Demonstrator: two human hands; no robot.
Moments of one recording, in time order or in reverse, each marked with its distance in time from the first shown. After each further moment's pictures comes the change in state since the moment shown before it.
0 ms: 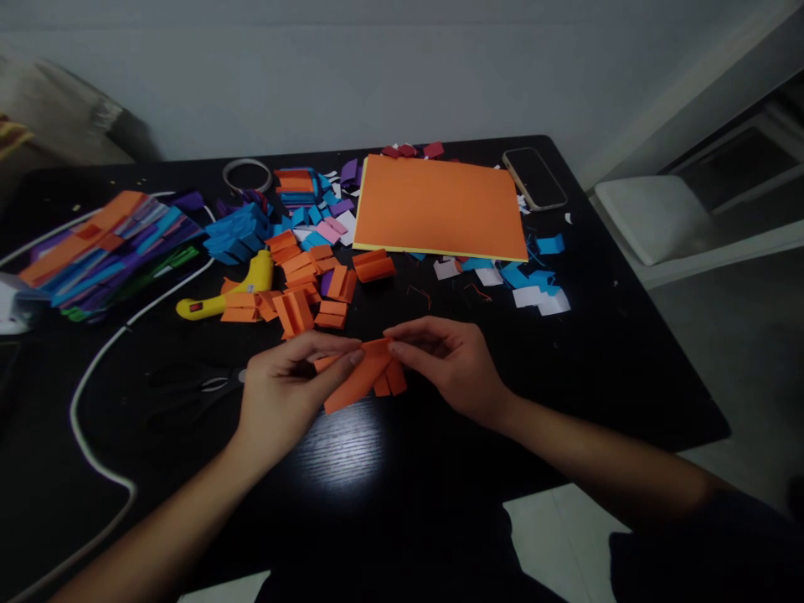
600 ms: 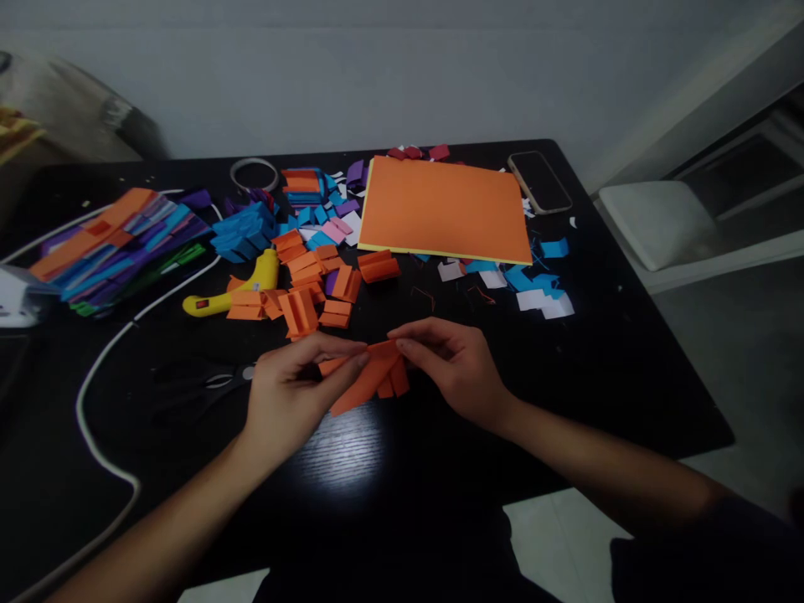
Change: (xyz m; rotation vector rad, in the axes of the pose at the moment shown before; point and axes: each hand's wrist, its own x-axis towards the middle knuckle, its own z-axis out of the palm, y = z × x) left_hand -0.001 -0.005 0.000 -0.003 -0.015 0.146; right_hand -0.001 0.001 0.000 -0.058 0.000 -0.043
